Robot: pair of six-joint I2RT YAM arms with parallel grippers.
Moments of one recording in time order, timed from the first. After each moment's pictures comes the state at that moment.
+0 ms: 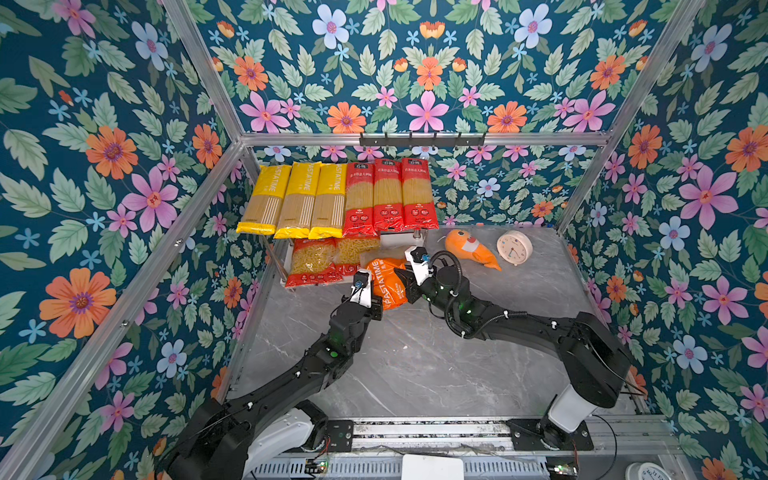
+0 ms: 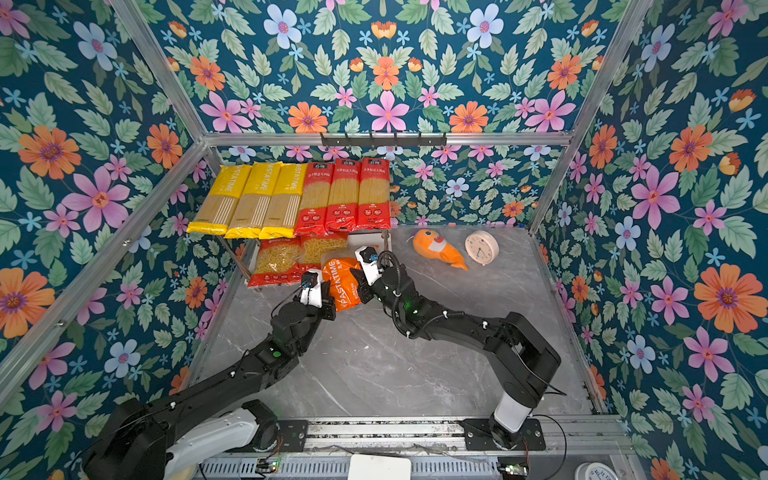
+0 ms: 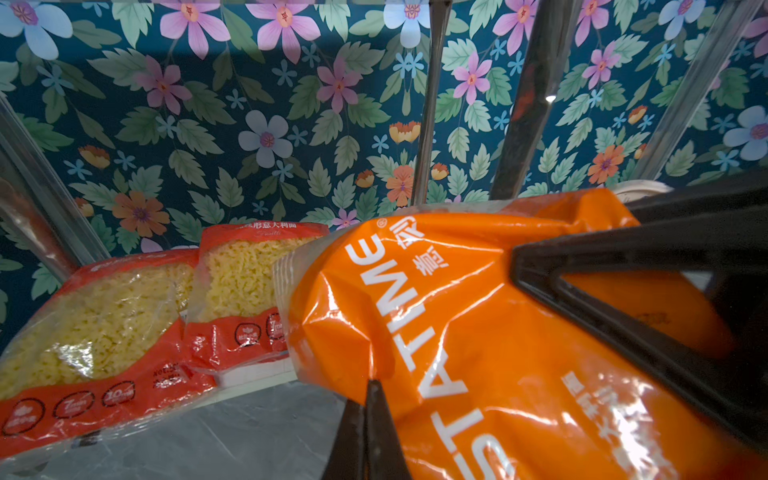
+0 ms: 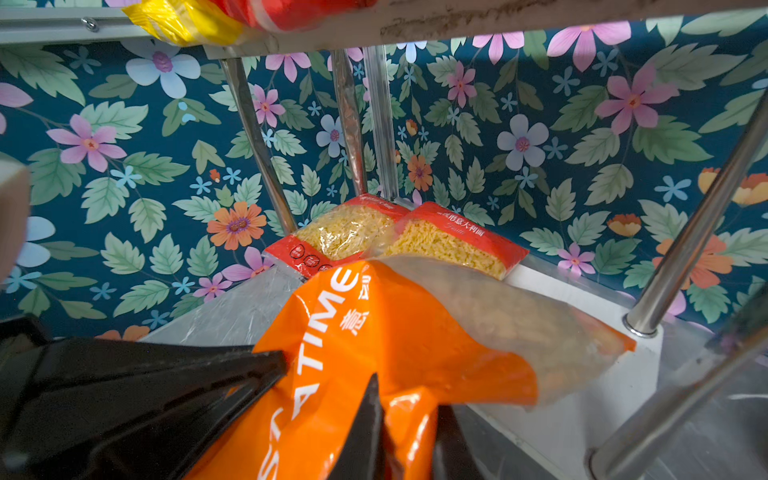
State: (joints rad) left arm -0.66 1.08 0.46 0.49 -0.41 -0.04; right arm 0.82 1.71 1.05 0.59 0.03 0.06
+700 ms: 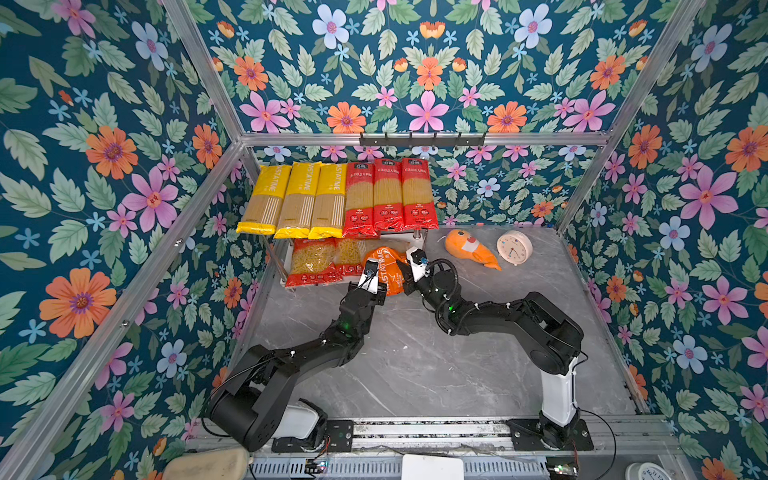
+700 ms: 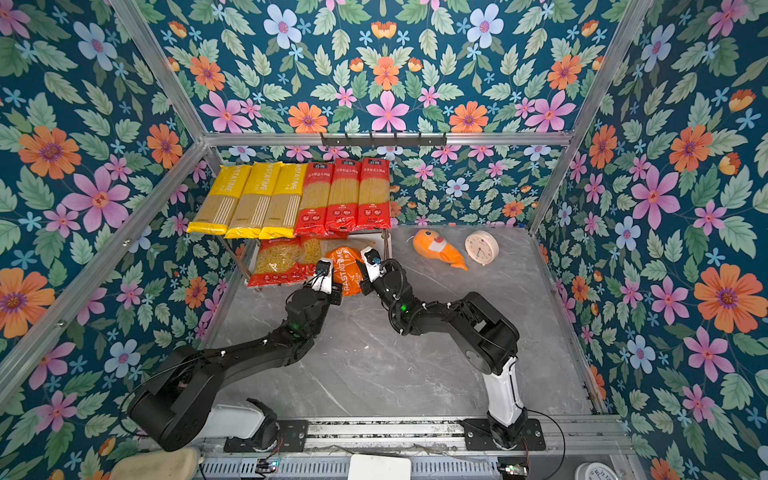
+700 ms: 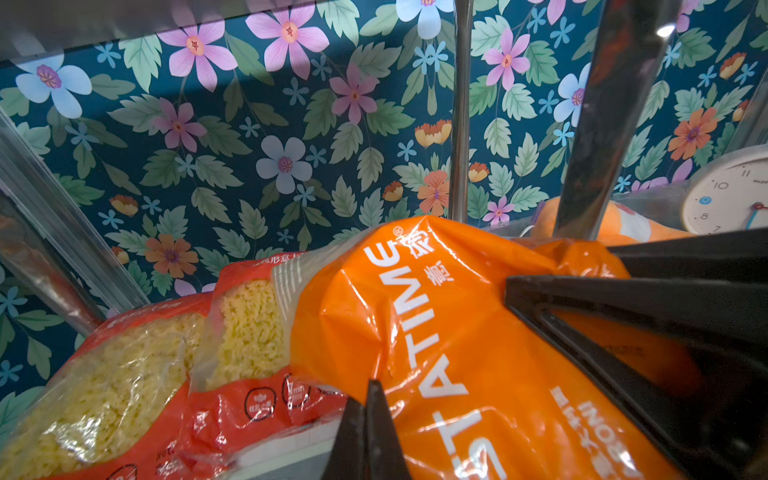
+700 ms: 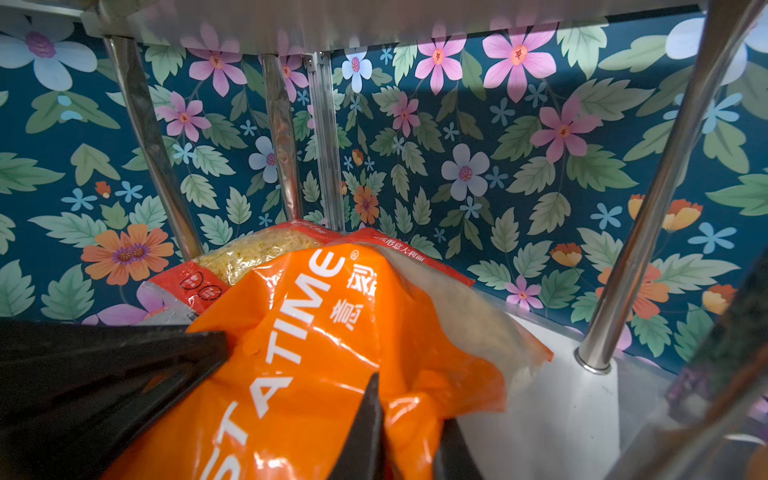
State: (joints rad) left arm -0.57 1.42 0.55 0.82 -0.42 0.13; right arm 0.75 2.00 1.10 0.98 0.08 -0.02
